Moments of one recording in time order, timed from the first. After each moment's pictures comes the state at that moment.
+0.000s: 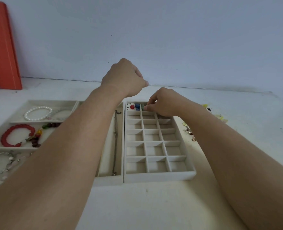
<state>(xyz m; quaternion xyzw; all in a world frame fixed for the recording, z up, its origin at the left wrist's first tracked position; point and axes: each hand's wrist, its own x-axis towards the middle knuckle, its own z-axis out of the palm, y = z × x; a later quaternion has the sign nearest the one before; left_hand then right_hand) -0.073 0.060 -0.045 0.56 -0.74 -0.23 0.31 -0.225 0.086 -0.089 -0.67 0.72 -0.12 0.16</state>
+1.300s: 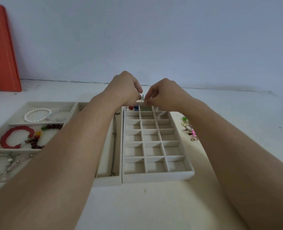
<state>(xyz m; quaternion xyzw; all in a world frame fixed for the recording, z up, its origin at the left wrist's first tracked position) -0.076 0.056 -0.064 0.55 -0.74 -0.30 0.23 -0.229 0.088 -0.077 -0.67 0.68 -0.24 0.17</state>
